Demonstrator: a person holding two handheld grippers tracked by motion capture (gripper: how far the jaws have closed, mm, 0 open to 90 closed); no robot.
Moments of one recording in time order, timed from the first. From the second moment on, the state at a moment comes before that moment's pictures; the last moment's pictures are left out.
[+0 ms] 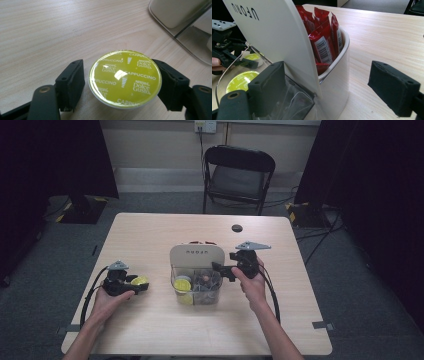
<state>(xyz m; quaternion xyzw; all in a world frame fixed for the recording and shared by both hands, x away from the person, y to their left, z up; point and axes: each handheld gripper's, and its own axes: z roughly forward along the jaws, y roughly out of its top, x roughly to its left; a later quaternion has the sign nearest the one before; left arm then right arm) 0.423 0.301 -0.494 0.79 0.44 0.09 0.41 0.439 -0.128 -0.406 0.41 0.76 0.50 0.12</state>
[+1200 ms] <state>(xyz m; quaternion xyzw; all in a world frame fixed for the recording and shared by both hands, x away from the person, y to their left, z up) 0.378 0.307 -0.500 0.82 0.41 0.15 0.38 0.435 -0.125 -0.394 0.39 0.76 0.51 0.11</state>
